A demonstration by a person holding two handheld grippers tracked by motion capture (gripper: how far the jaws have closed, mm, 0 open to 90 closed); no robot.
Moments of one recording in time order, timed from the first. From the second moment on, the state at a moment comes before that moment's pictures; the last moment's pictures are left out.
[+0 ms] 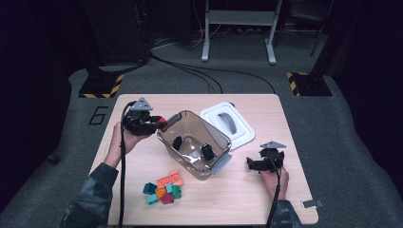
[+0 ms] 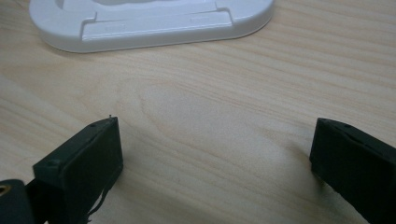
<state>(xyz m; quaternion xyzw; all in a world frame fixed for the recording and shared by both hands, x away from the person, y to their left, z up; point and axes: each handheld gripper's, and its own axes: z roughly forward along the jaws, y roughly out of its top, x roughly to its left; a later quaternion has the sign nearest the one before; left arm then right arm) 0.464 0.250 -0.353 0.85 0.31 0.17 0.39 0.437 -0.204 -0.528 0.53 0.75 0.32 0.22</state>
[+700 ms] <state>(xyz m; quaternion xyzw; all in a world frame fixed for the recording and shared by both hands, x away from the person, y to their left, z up) 0.469 0.238 -0.385 0.87 0.32 0.14 0.35 0.437 -0.204 -0.528 0.53 0.75 0.32 0.22</state>
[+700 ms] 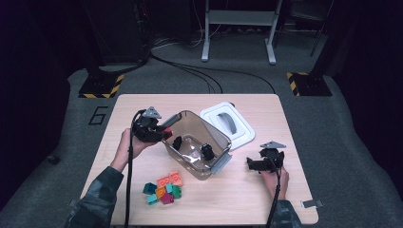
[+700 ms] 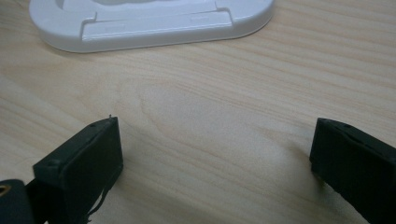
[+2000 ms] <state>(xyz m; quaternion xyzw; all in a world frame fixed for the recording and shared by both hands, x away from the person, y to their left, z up) 0.384 0.316 -0.437 0.84 0.36 0.17 0.37 0.436 -0.204 -0.528 0.53 0.75 0.32 0.22</state>
